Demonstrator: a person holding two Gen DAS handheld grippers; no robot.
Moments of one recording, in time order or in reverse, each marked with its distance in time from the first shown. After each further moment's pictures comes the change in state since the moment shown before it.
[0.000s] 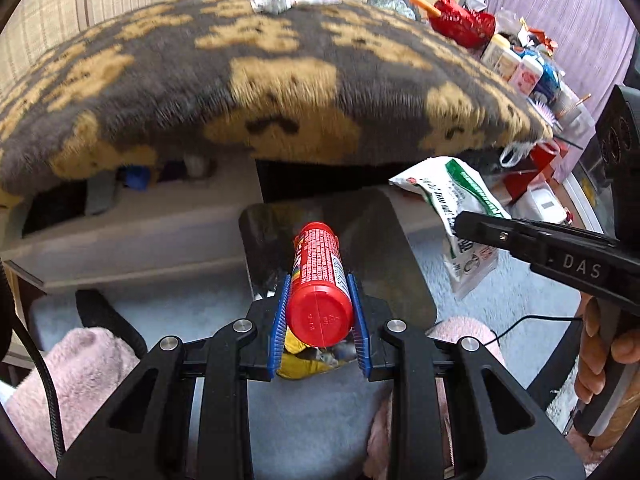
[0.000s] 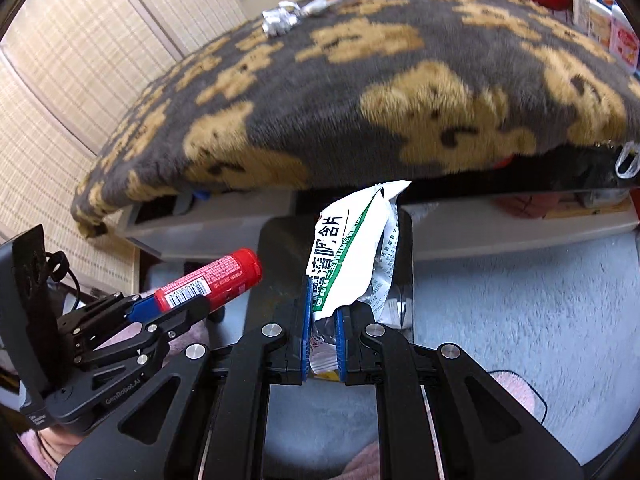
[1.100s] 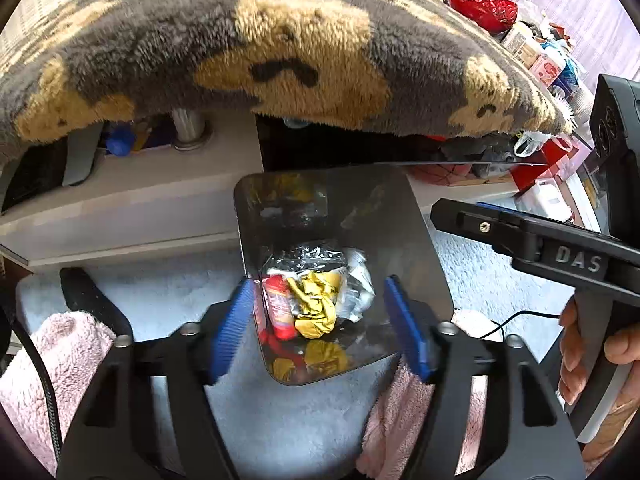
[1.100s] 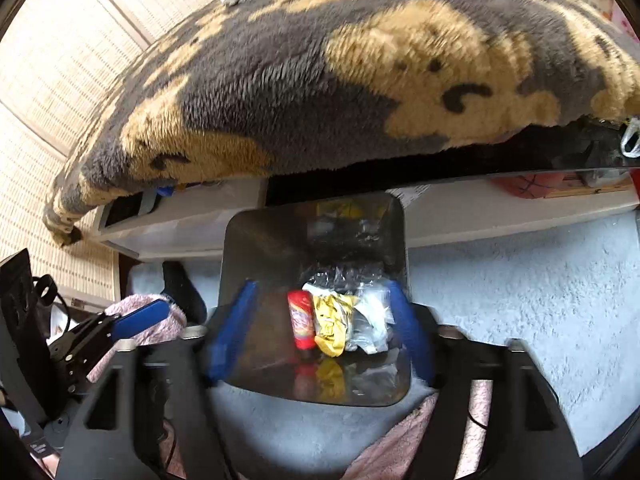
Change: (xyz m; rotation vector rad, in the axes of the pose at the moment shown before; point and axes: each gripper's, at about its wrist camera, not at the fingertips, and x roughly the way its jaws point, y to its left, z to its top) left arm 0.035 0.014 0.000 -0.046 0.076 -0.014; right arm 0.036 -0.011 0.010 0.059 0.045 -0.064
